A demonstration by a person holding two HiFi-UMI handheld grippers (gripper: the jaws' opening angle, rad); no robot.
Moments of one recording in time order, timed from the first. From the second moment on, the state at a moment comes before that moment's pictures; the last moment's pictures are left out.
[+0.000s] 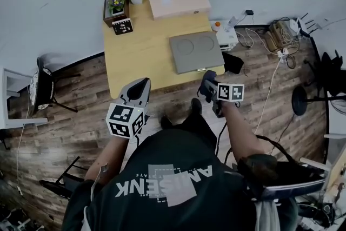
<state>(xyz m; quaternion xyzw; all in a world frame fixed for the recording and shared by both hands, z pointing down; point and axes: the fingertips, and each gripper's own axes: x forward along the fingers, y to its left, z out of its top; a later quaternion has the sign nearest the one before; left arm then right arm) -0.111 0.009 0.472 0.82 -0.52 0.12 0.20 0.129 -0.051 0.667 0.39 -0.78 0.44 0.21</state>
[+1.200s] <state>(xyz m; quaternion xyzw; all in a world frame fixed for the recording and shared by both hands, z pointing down) -0.138 0.011 0.478 0.76 -0.58 0.13 0.24 0.037 -0.060 0.688 0.30 -0.80 0.45 0.26</state>
